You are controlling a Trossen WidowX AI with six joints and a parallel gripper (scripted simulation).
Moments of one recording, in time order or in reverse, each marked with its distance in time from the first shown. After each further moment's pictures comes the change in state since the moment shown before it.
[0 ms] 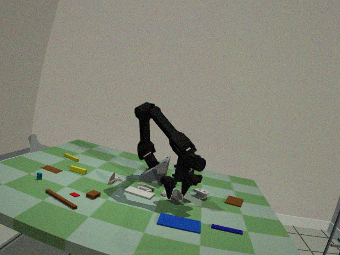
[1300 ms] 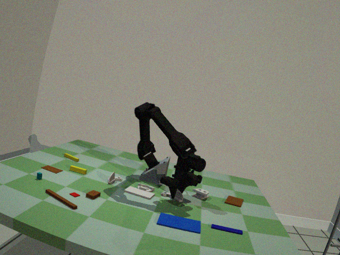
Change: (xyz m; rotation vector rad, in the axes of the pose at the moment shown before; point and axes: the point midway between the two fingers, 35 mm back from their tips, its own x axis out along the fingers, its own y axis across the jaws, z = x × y) arm 0.002 0.000 0.000 0.000 0.000 -0.002
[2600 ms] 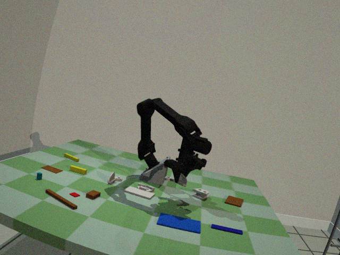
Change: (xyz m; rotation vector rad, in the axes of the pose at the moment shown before) arm -0.075 0.001 0.000 -0.012 0.008 -0.004
